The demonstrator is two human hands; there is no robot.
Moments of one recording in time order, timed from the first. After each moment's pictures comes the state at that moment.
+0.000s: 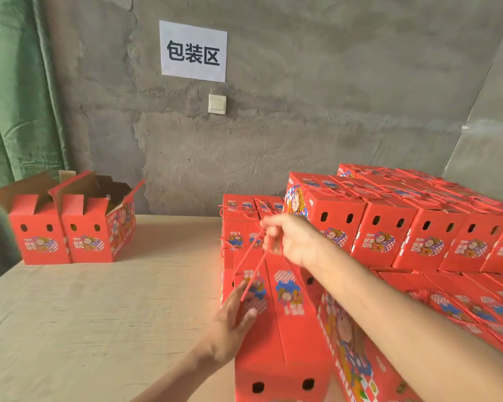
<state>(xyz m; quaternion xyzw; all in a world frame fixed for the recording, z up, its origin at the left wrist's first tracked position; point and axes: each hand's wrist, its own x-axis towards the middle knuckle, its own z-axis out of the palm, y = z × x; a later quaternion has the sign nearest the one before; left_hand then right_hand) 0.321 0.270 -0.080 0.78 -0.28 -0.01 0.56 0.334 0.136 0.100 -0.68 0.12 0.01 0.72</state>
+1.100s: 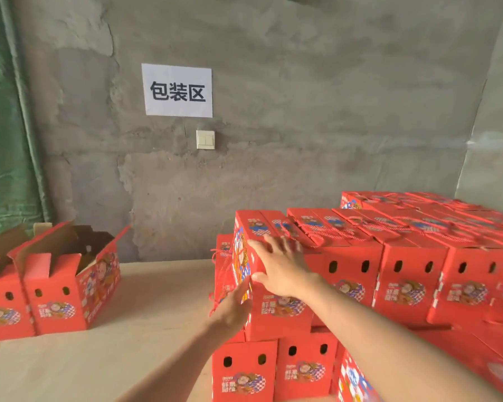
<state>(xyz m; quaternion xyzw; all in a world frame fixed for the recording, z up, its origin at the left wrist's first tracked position) 0.486 0.201 -0.004 0.86 -0.23 -0.06 0.45 0.479 0.062 0.068 -0.99 -0.04 -0.09 -0.02</state>
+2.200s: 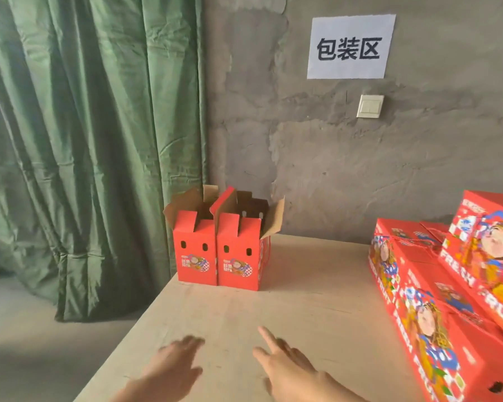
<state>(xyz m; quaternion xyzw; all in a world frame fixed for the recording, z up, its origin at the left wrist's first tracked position) 0.493 0.706 -0.139 0.98 -0.02 -0.04 0.20 0.517 0.476 -0.131 -0.96 -0.24 0.11 0.06</state>
